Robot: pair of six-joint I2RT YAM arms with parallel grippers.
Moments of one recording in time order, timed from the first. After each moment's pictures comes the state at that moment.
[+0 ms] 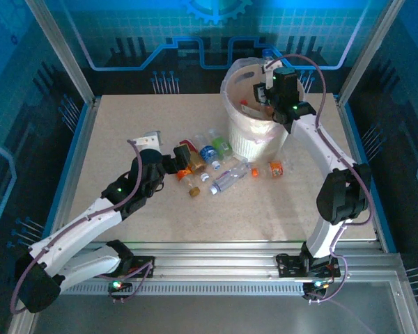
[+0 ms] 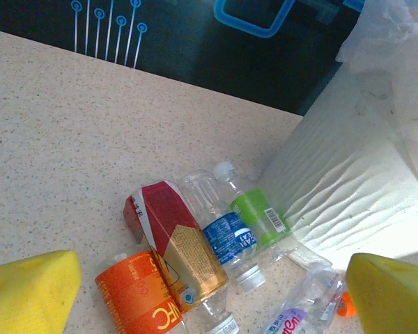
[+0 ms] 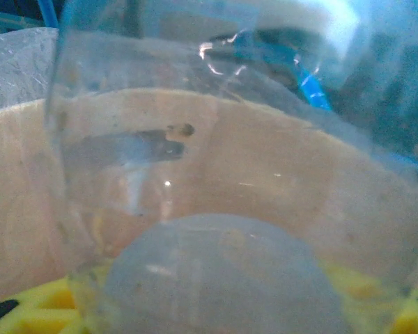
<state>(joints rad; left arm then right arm) -0.61 0.99 0.78 -0.19 -0.41 -0.59 0.27 1.77 1.64 -0.27 0.18 -0.07</state>
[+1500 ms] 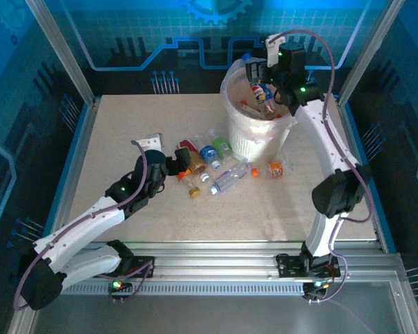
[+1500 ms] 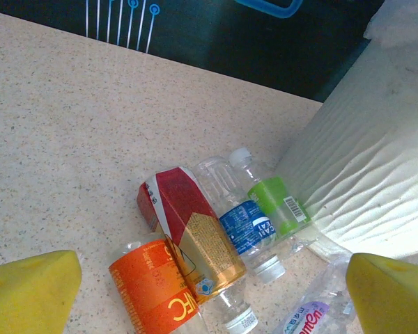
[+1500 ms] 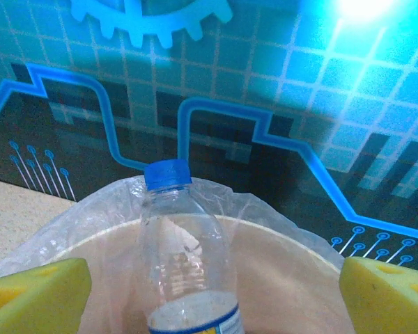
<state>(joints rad) -0.60 1.02 0.76 -0.18 -0.42 -0.59 0.27 1.87 2.04 -0.49 0.09 -0.07</state>
